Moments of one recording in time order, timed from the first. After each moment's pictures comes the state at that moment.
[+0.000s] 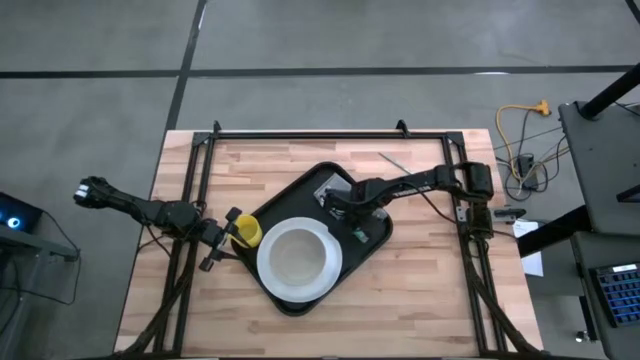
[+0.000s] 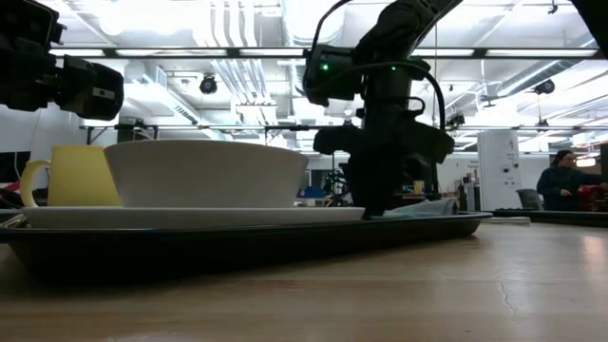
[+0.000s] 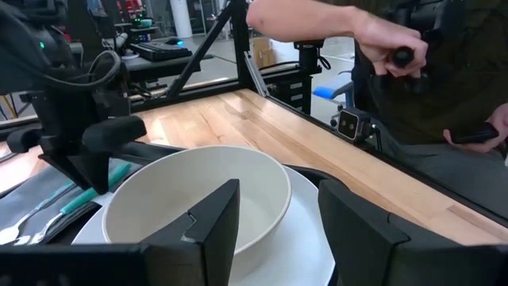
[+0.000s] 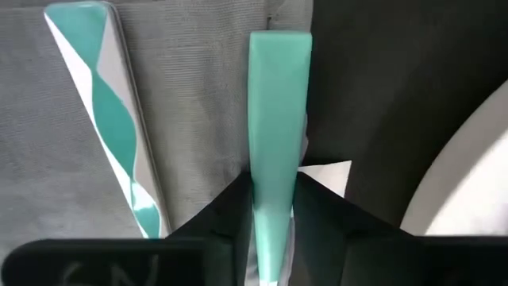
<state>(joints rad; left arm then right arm) -0.28 0.26 0.01 0.09 0.15 0.09 -0.08 1.97 1.30 -0.71 -0.02 -2.41</state>
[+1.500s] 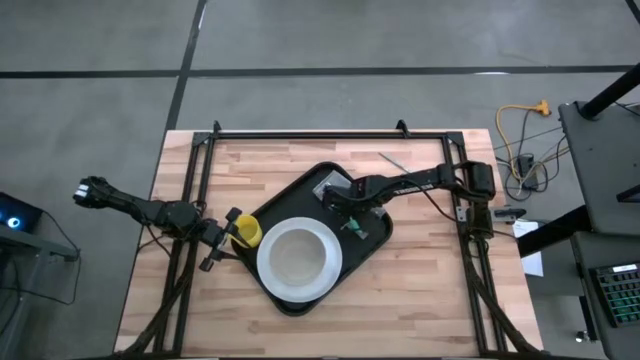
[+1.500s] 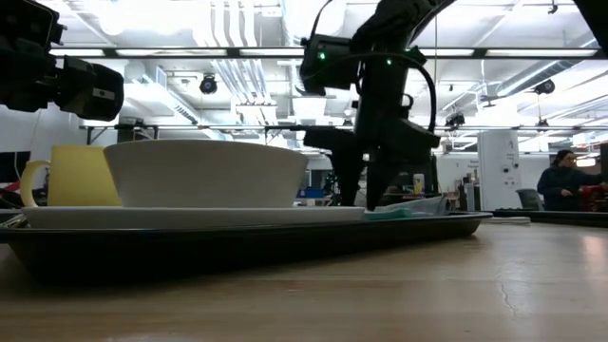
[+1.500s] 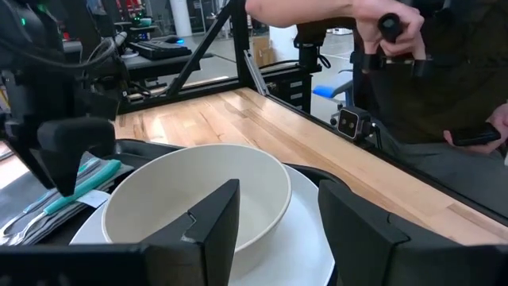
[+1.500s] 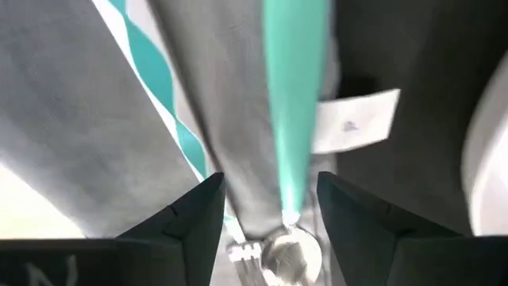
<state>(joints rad) -0.28 0.27 0.01 0.09 0.15 0.09 -0.08 1.95 1.34 -0.74 0.16 -2.24</state>
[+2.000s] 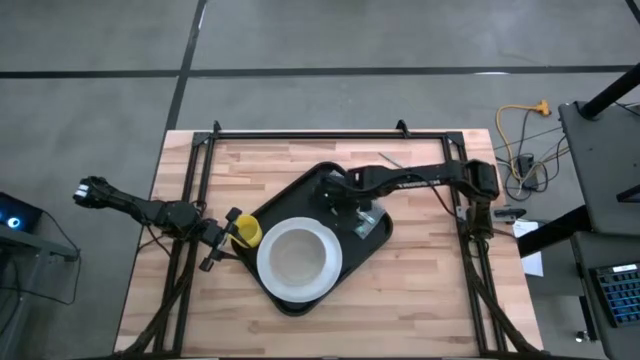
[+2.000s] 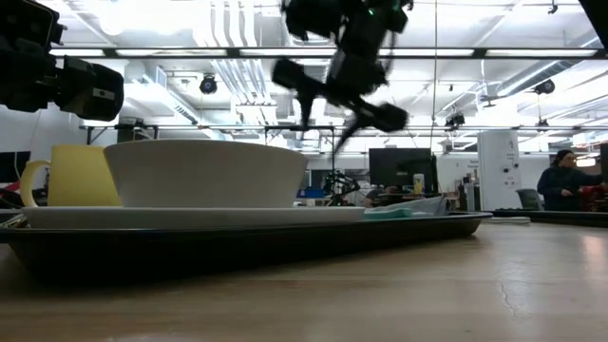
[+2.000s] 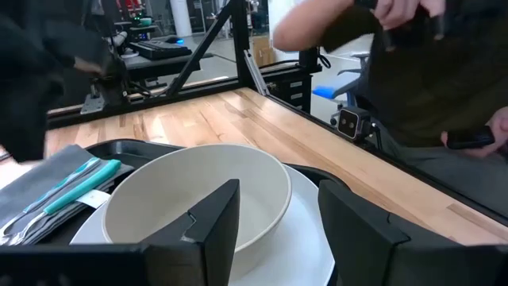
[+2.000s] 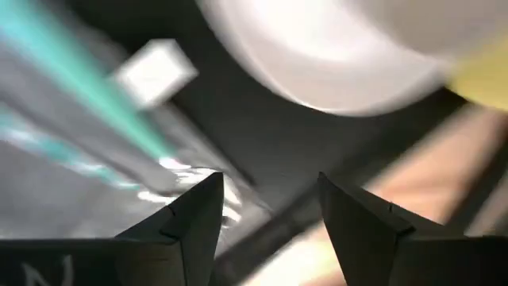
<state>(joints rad) -0.28 0.27 0.01 0.09 0.16 0.09 -0.08 1.92 1.55 -0.76 0.06 -1.75</state>
